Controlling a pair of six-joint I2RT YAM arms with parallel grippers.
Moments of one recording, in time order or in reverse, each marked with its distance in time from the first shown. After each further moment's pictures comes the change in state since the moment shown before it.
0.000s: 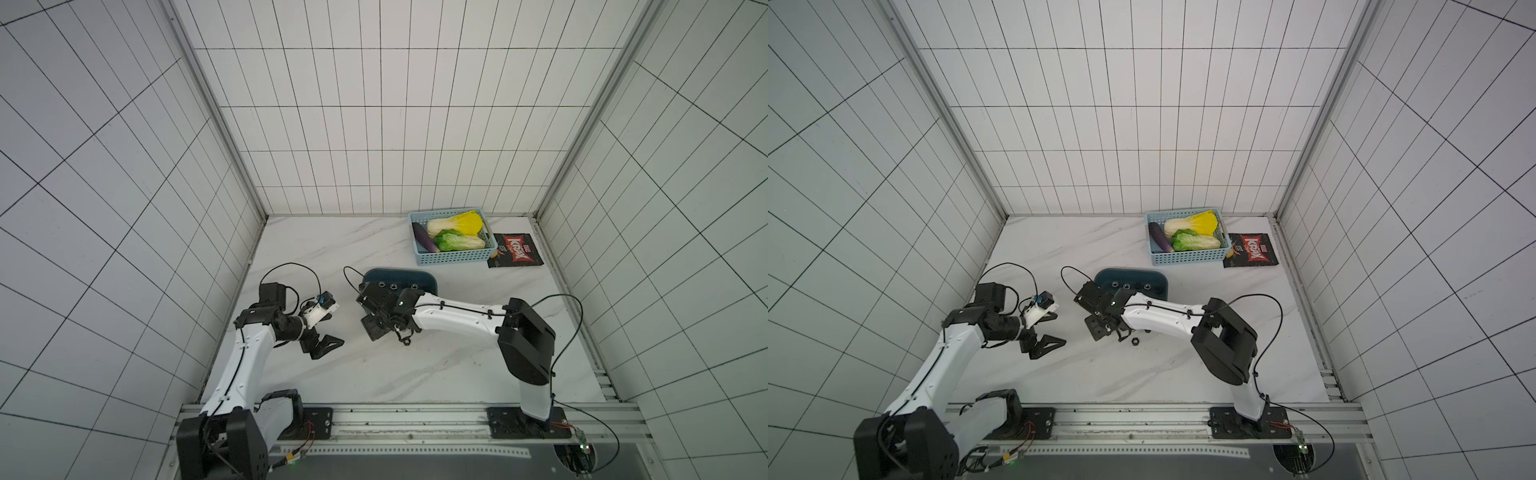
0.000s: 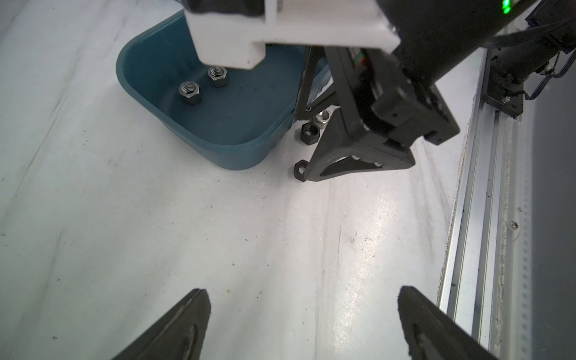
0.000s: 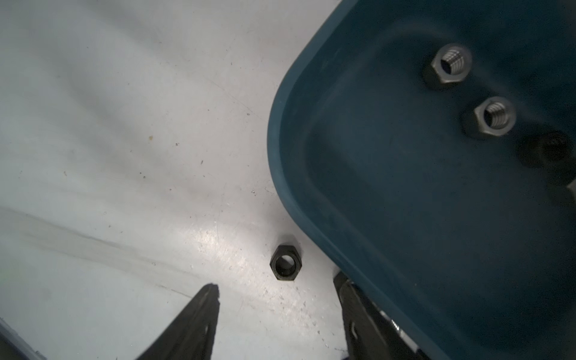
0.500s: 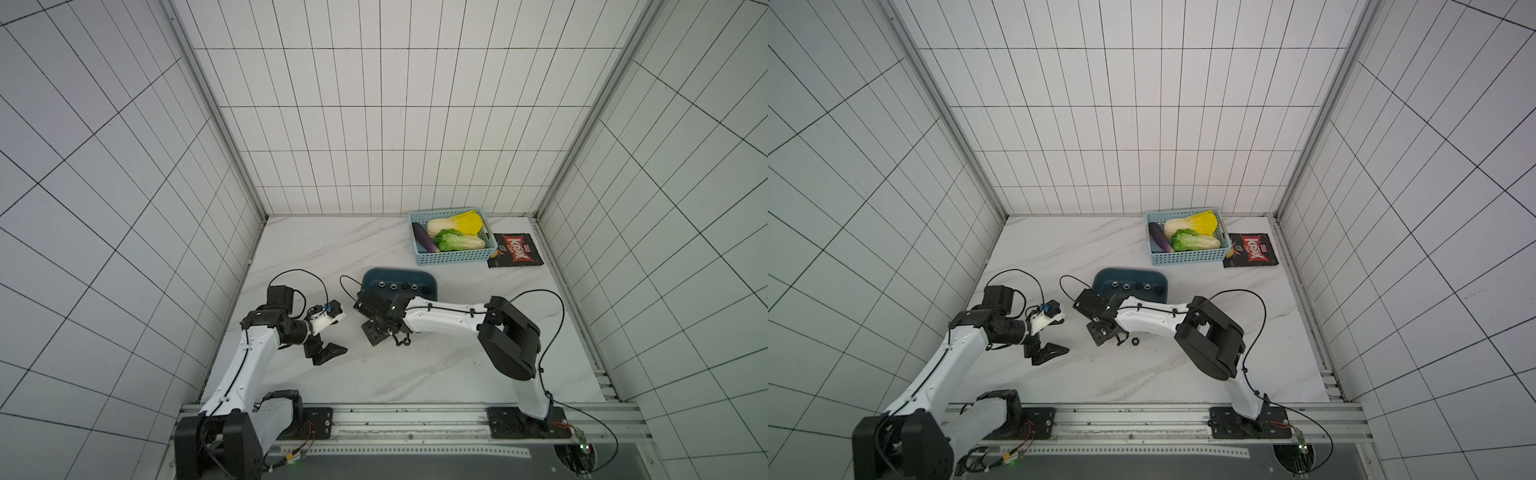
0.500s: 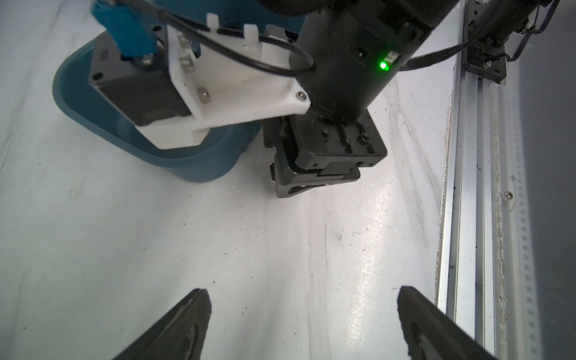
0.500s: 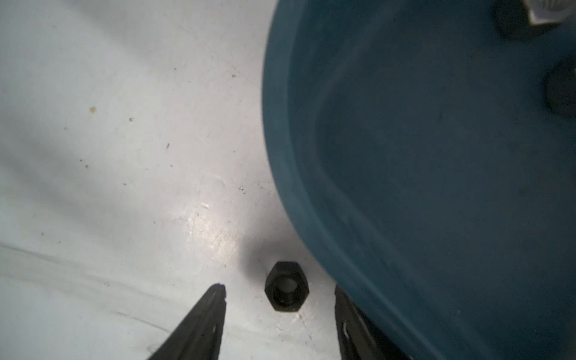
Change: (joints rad) left arm -0.087 -0.008 -0.037 0.010 -0.014 0.081; right arm -0.002 0.088 0.000 0.014 -0.009 -0.003
